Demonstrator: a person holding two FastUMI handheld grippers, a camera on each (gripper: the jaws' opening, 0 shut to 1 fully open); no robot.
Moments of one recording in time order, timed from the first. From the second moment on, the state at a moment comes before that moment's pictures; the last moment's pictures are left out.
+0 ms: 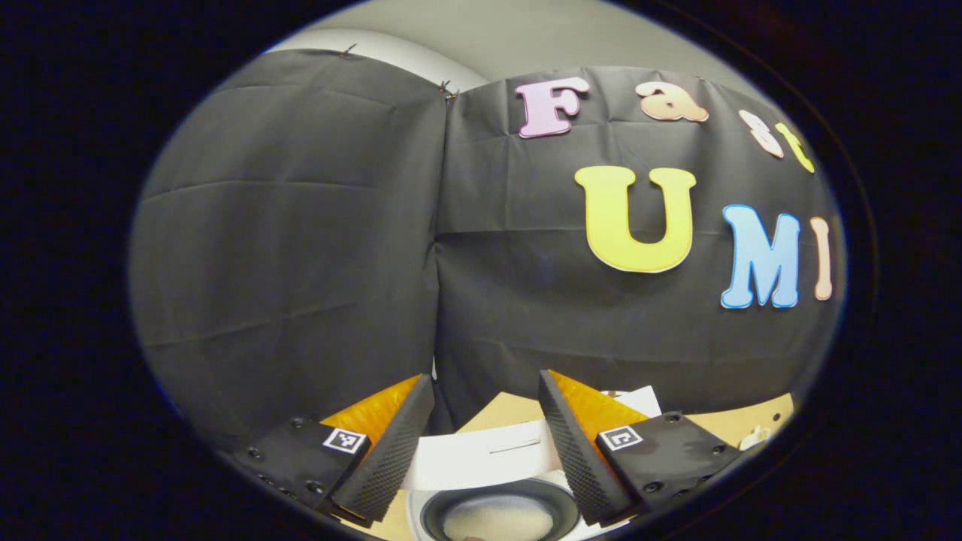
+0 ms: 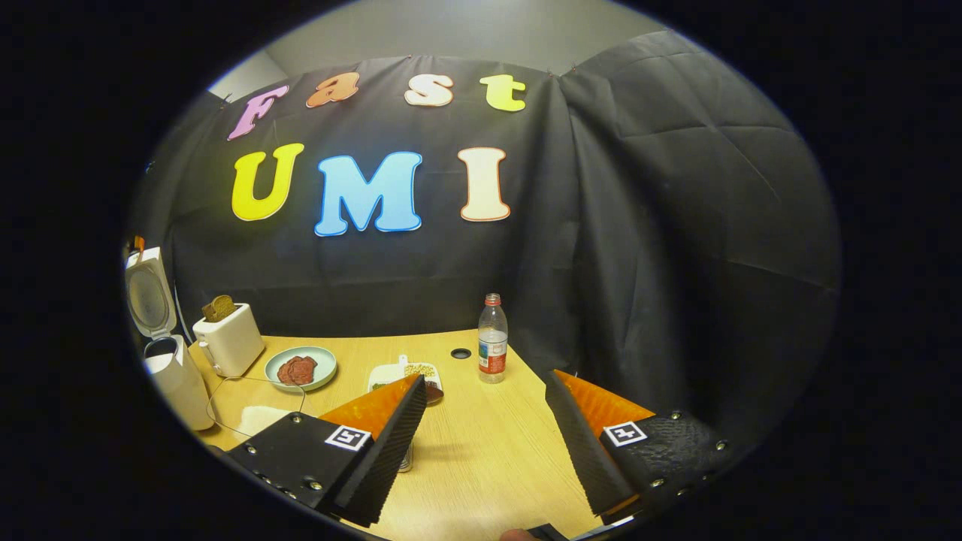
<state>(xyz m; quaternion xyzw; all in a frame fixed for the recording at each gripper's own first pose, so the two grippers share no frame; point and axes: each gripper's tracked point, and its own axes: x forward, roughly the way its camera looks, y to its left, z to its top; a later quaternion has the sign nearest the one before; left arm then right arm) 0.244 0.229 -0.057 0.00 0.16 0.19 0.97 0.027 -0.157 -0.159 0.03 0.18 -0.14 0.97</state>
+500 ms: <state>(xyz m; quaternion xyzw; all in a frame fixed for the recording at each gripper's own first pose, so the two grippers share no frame) 0.167 0.174 -0.111 -0.02 0.20 0.16 0.97 0.050 -0.144 -0.164 0.03 0.18 -0.10 0.98</state>
